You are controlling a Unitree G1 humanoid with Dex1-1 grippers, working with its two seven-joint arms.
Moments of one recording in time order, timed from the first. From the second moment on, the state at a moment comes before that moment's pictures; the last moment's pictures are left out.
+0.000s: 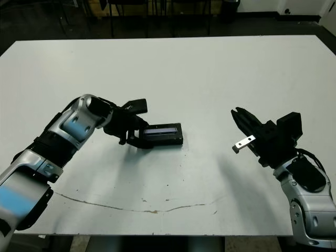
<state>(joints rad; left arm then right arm) -0.81 0.37 -0.52 0.48 0.18 0.36 -1.20 0.01 -0.51 -0.18 -0.29 0.35 0.23 0.51</state>
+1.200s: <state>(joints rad) -0.18 0.75 0.01 -0.04 -0.16 0.32 -0.83 0.02 -0.48 -0.14 -0.27 0.37 0.25 0.51</state>
